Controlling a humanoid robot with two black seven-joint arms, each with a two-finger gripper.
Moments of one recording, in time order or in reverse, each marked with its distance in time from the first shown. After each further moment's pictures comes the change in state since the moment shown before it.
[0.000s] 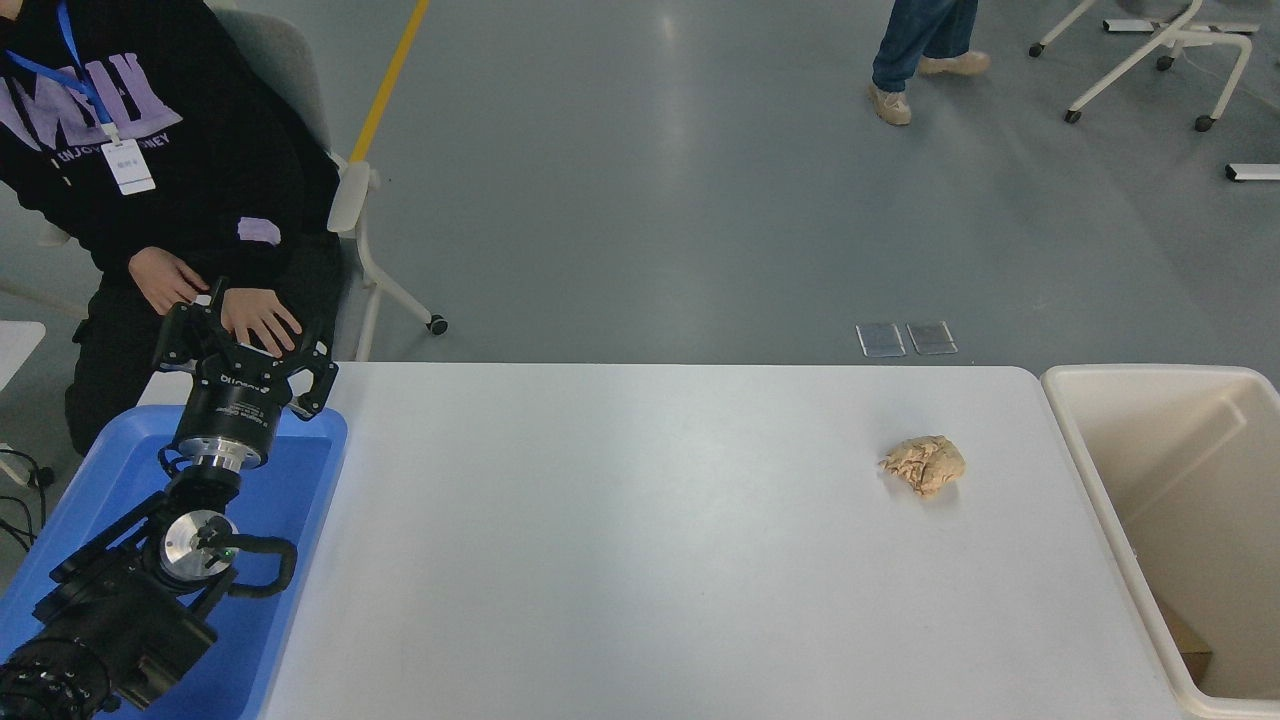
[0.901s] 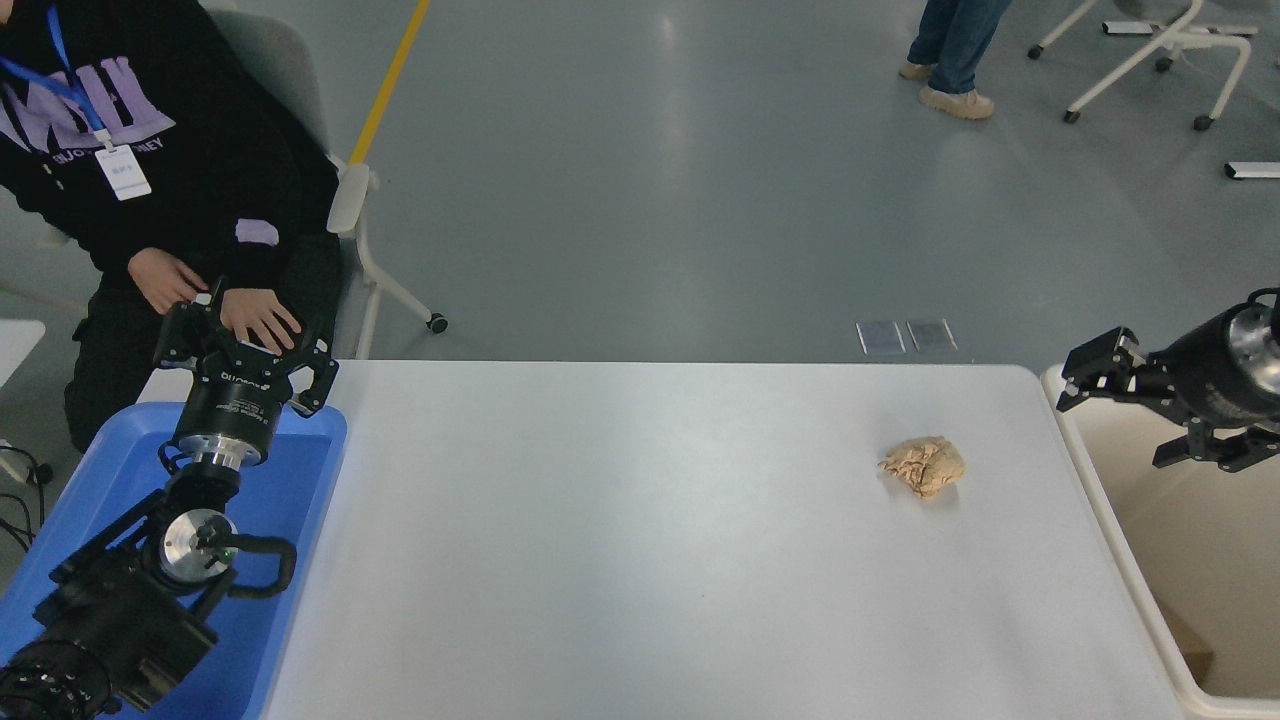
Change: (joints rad) left arm 0.000 0.000 0.000 0.000 0.000 -0.003 0.000; right arm 1.062 0.275 -0.837 0.478 -0.043 0.798 0.000
